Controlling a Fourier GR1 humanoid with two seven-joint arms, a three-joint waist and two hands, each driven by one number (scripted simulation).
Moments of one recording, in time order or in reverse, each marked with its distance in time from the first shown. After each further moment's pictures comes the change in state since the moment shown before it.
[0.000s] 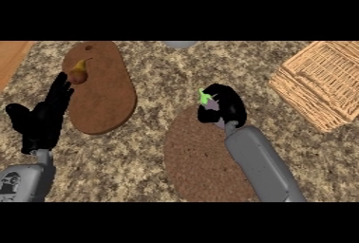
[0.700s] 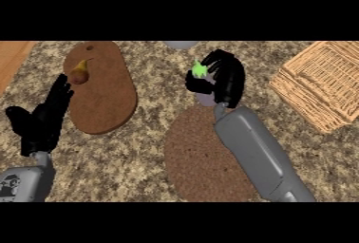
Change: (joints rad) left arm 0.016 -0.005 0.004 -0.013 -0.009 -0.013 0.000; right arm -0.167 -0.002 0.029 -0.013 0.036 -0.563 -0.049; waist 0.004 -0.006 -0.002
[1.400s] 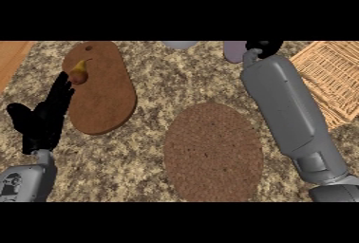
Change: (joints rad) left arm -0.014 -0.018 0.007 -0.012 -0.019 0.005 0.025; right arm -0.272 -0.131 -0.227 0.101 0.119 0.029 0.170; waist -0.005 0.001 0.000
